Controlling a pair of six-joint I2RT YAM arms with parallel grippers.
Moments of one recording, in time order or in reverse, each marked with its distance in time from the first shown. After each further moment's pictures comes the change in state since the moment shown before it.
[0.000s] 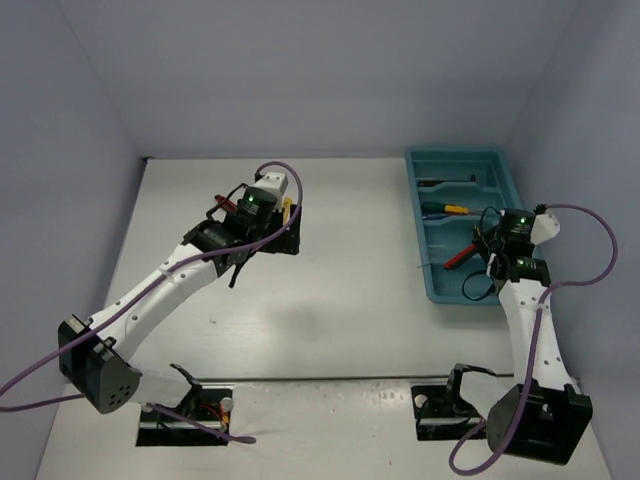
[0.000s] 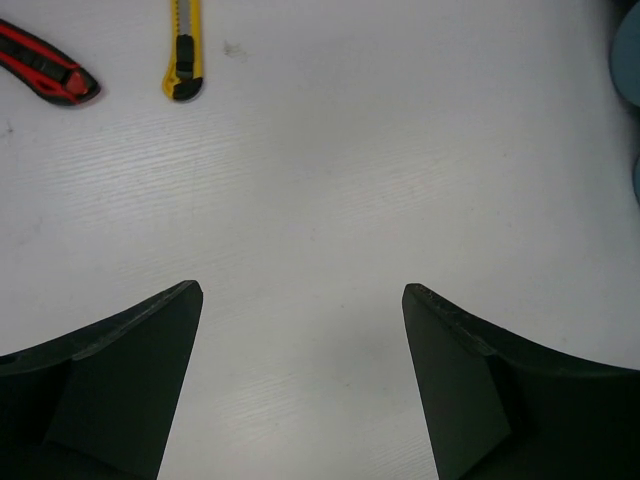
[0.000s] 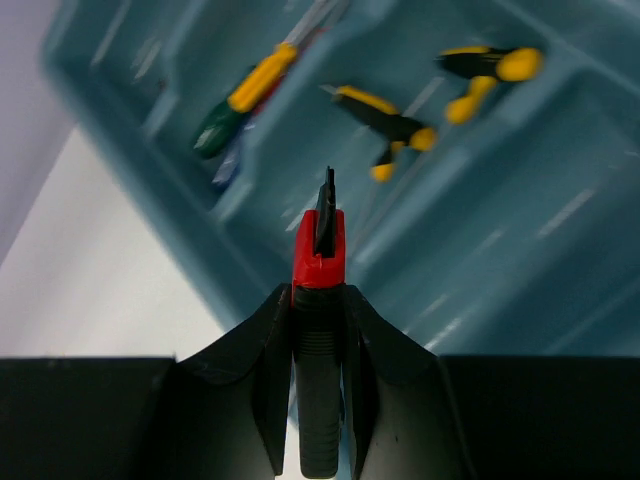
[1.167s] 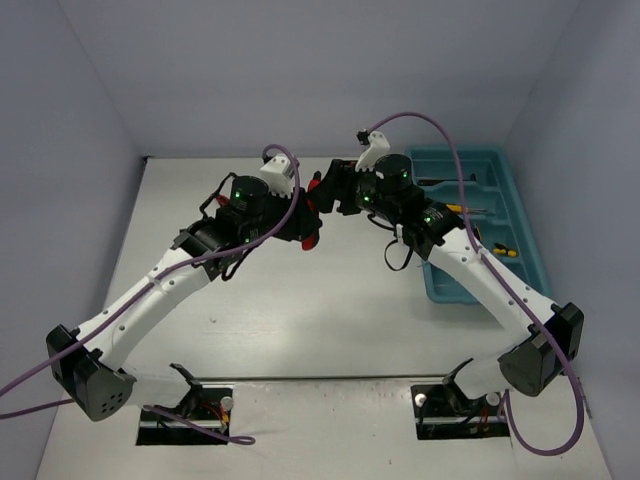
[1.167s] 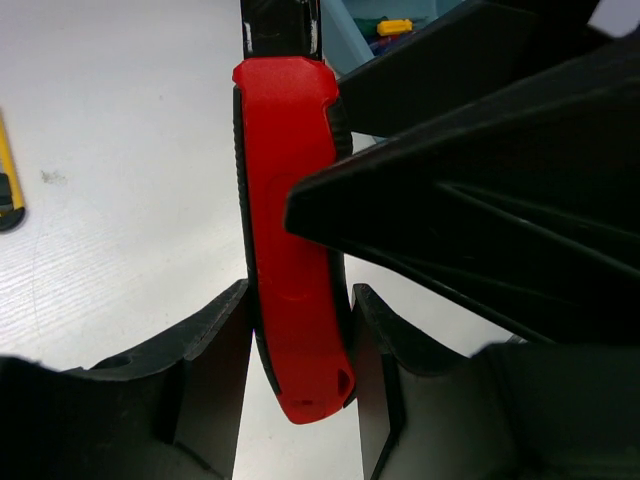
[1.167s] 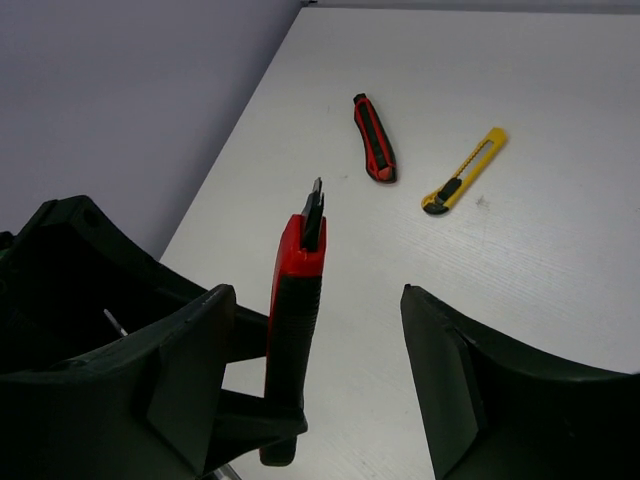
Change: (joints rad) left arm -0.022 -0.050 0.030 0.222 0.273 -0.030; right arm 0.803 0.373 0.517 0.220 -0.334 -0.222
